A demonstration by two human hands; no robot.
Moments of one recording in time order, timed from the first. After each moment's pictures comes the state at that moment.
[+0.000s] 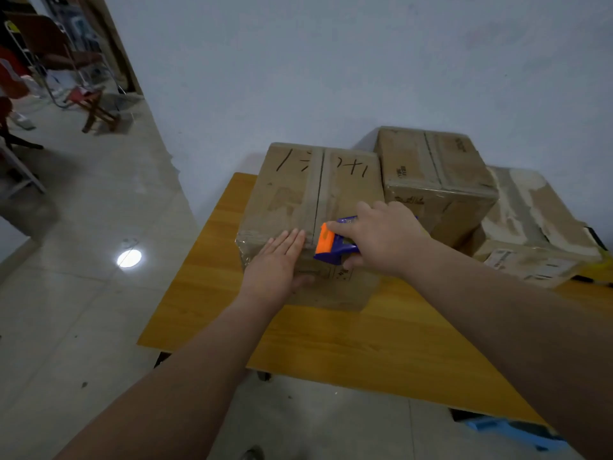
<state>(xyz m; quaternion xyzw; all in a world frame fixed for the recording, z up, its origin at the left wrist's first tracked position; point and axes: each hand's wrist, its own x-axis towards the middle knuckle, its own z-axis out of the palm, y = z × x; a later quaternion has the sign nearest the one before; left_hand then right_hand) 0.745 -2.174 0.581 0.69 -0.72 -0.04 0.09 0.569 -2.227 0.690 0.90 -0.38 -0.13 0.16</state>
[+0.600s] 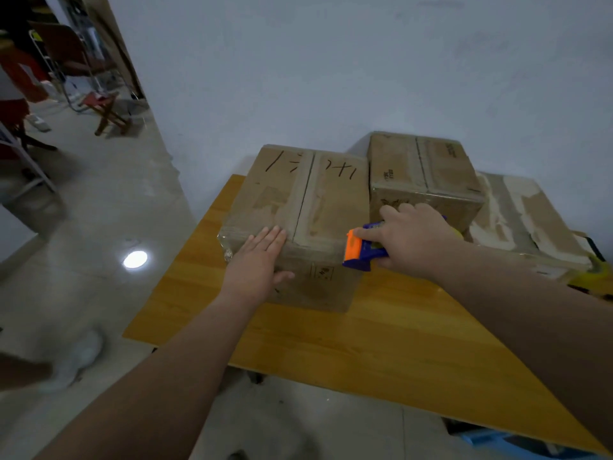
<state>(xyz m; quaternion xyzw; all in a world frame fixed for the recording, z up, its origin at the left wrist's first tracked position) 0.731 -2.173 0.583 0.73 -0.68 -0.02 0.06 0.498 -2.239 0.691 0.90 -0.37 -0.16 0.19</state>
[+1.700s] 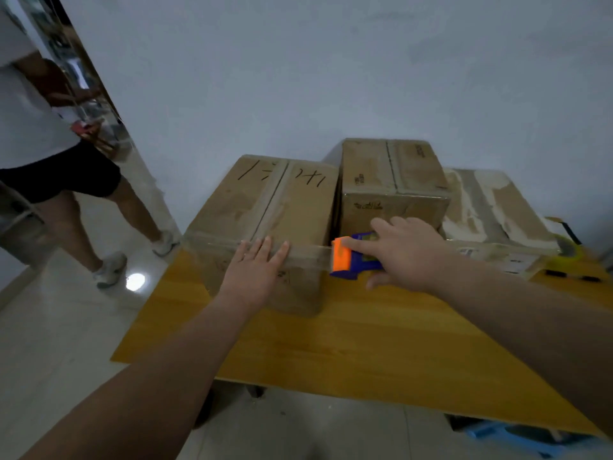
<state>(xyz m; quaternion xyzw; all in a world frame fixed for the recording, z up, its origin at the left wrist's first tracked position) 0.698 -2.185 0.594 0.70 -0.71 0.05 -0.08 0.449 -2.230 0.690 0.91 -0.37 -0.13 0.15</state>
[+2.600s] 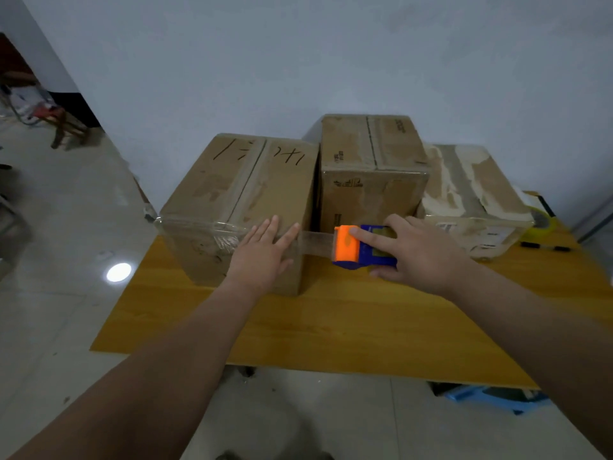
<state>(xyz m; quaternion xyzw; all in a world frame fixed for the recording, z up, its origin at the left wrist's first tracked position) 0.658 -2.195 0.589 0.66 -0.75 0.03 -0.04 0.386 -2.219 0.647 0.92 -0.38 -0.02 0.12</state>
